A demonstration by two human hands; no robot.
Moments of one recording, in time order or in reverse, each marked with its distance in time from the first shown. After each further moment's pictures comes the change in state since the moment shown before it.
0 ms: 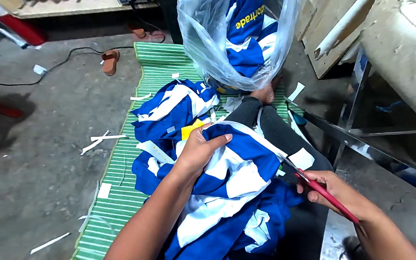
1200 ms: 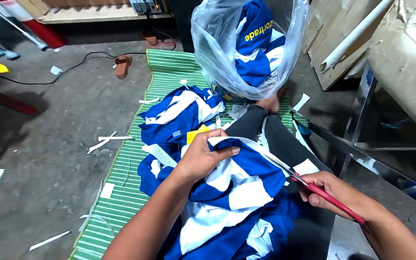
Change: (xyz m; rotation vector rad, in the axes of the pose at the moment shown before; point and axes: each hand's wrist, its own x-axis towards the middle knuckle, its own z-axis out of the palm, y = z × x) left_hand -0.002 0.004 -0.019 0.162 -0.182 0.195; right_hand 0.031 -0.020 -0.014 -0.067 -0.207 -0.065
